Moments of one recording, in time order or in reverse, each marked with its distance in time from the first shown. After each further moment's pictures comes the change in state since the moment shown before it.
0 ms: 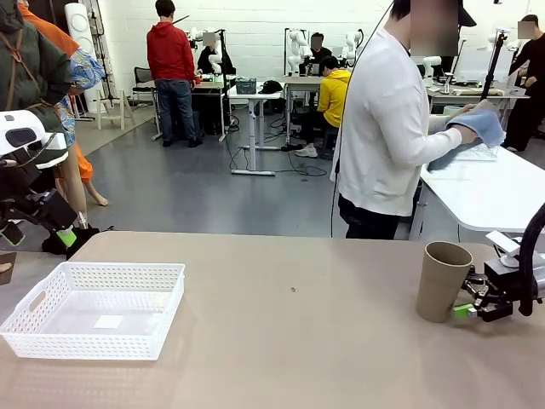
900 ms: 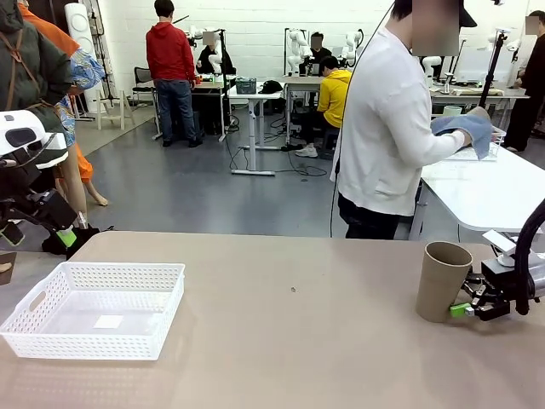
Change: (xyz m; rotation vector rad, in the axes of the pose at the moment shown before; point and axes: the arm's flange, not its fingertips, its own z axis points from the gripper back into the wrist) left arm 0.000 0.000 0.000 -0.002 0.000 0.000; right arm 0.000 -0.001 0.000 -0.002 0.007 -0.010
